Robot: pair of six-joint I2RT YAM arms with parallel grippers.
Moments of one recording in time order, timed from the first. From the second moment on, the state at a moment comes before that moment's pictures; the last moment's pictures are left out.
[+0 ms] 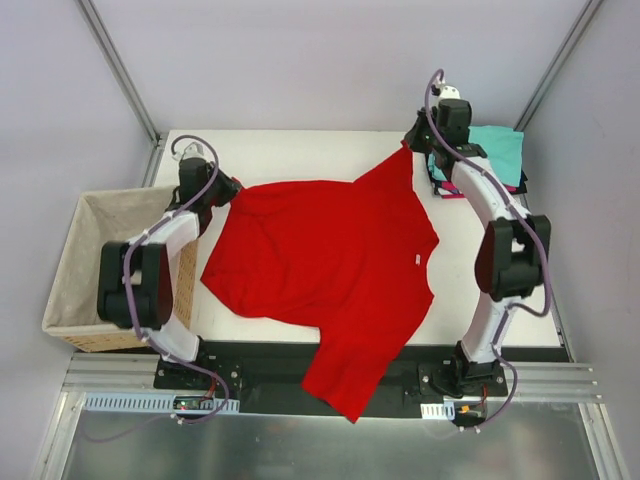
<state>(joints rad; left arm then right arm) -0.03 1.55 0.91 0.19 0.14 -0.68 0.17 1.85 1.60 -0.16 -0.10 0.28</state>
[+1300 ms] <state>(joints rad) -0.03 2.17 1.70 -0.20 -0.02 -0.66 0.21 2.28 2.02 -0.36 0.05 0.23</state>
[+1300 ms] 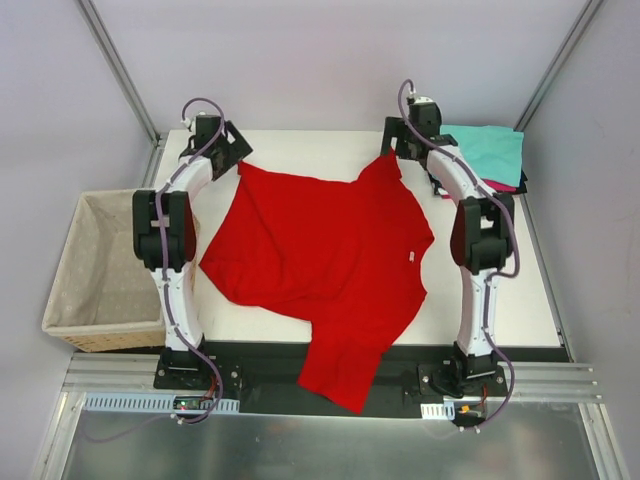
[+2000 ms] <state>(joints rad) -0.11 1.51 1.09 -0.80 0.00 -0.53 0.62 1.56 1.03 -0.72 0.25 0.37</state>
